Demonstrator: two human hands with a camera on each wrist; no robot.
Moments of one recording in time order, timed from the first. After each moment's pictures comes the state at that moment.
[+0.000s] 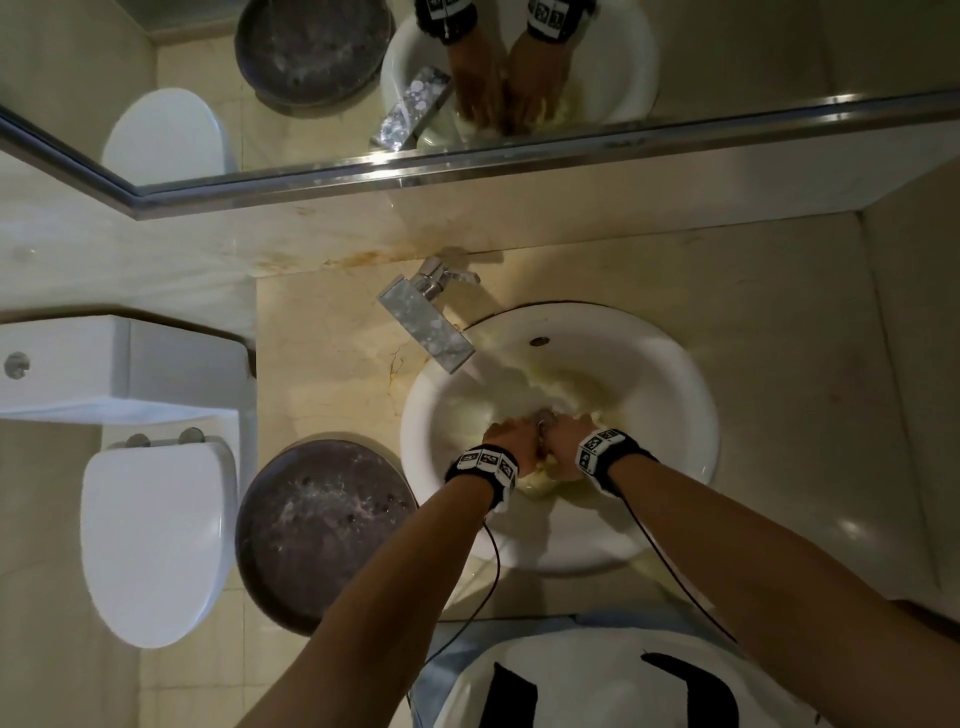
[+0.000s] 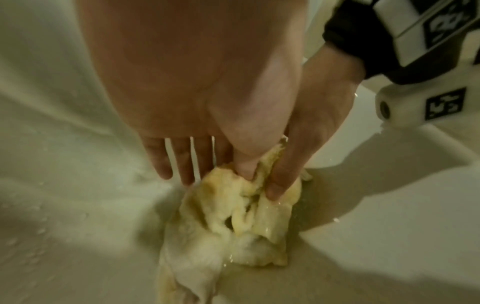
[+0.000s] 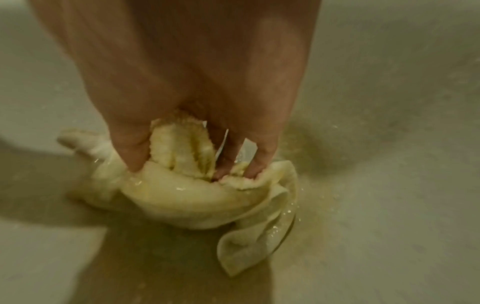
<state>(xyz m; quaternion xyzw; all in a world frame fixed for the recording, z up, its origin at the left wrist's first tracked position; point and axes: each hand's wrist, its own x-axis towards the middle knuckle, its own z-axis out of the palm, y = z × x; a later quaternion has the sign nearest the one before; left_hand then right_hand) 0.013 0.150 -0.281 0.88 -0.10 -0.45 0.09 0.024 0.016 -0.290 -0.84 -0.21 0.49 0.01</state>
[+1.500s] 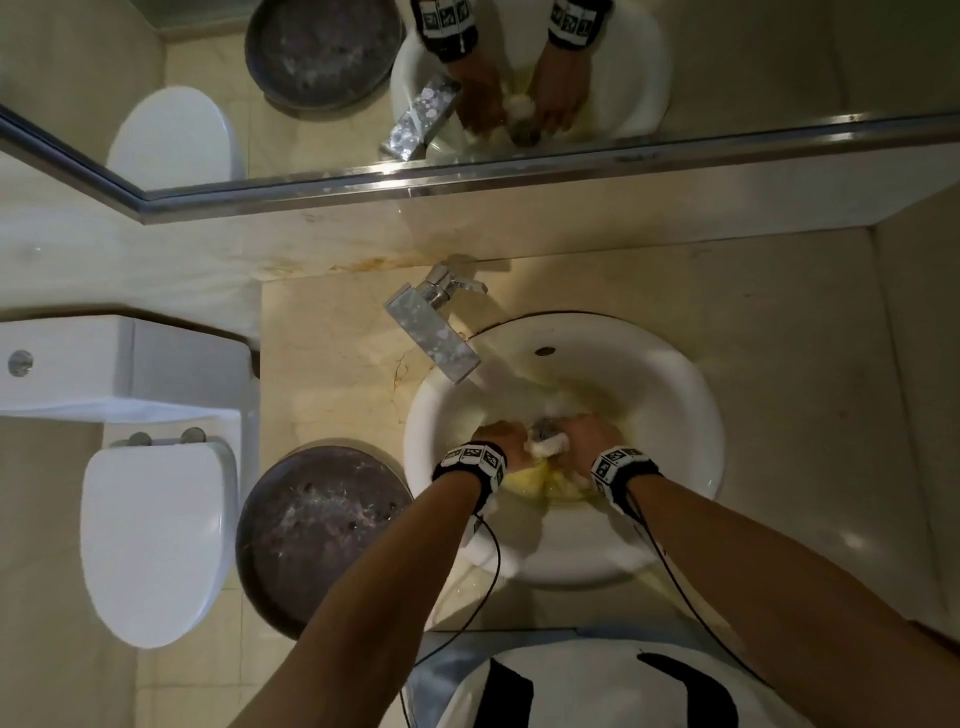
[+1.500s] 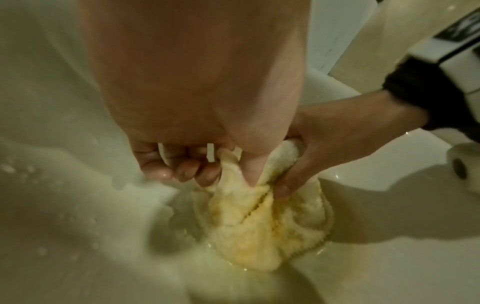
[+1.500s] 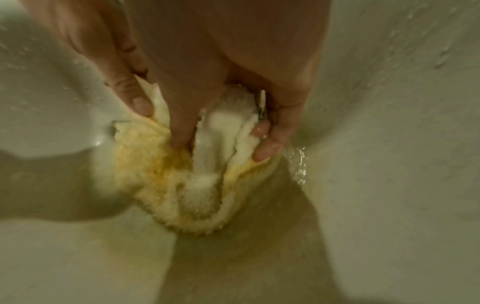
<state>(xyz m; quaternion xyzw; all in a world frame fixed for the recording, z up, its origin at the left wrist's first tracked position) 0.035 0.171 -0.270 0.85 -0.04 -0.51 0.12 0.036 0.001 -0.284 -0.90 -0.11 0.41 0.12</state>
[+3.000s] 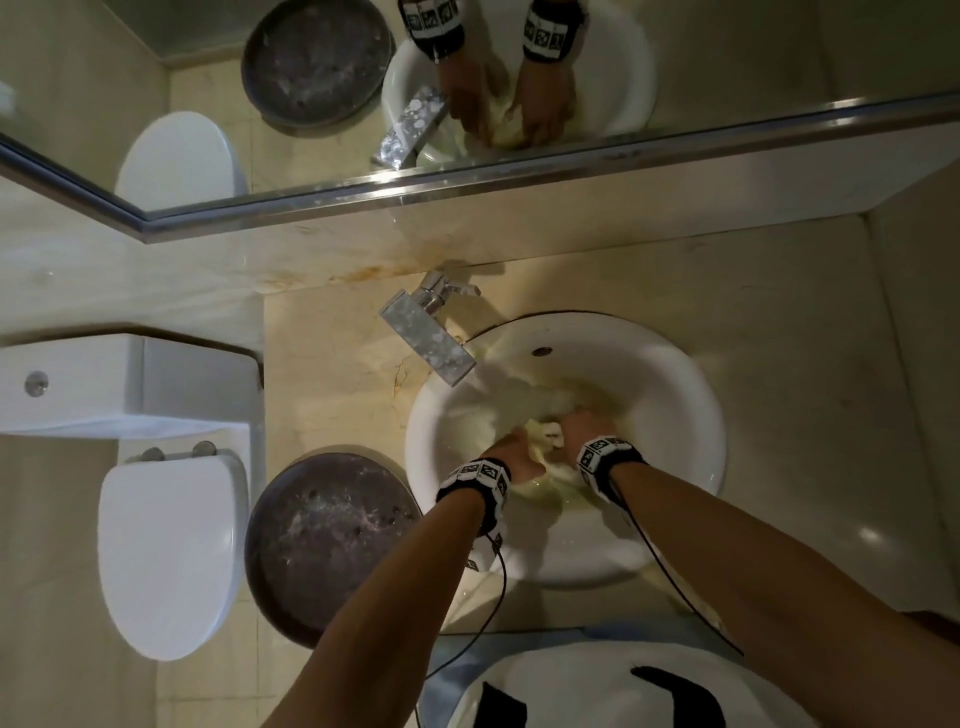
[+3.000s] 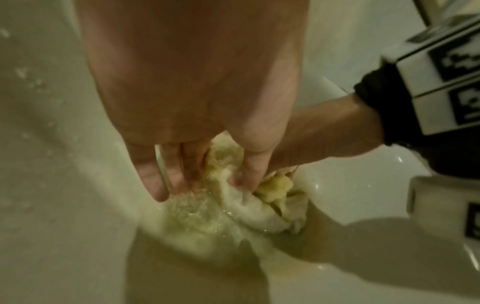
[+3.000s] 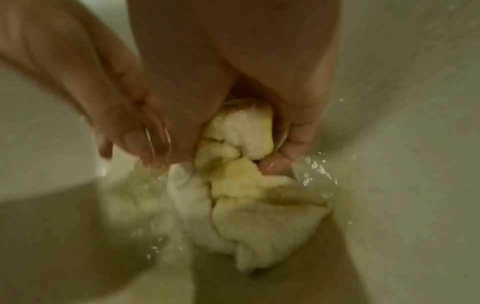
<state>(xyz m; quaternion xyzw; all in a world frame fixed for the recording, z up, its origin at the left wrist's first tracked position) 0.016 0.162 -0.277 0.82 0.06 -0.52 0.24 0.040 0.012 -0.307 -0.89 -0.06 0.44 0.11</state>
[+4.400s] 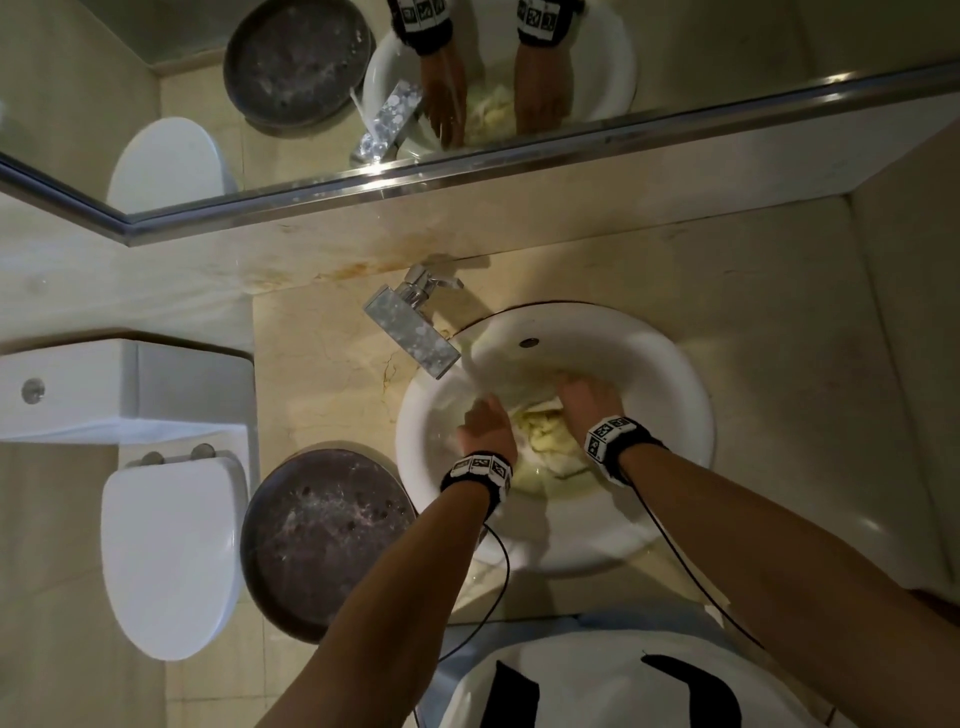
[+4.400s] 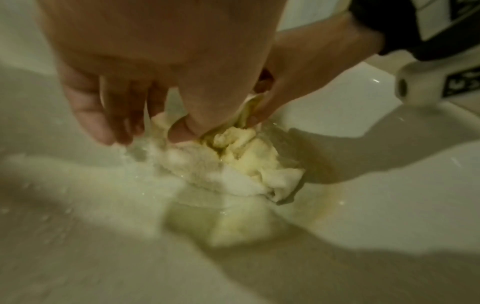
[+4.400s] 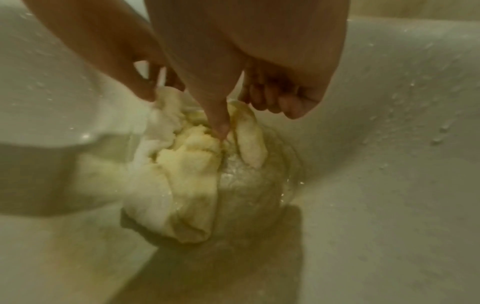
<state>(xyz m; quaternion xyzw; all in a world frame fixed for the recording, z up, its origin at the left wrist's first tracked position) 0.012 0.154 -0.272 0.94 0.04 -0.33 0.01 0.056 -0.002 -0.266 -0.94 -0.11 0.32 0.04</state>
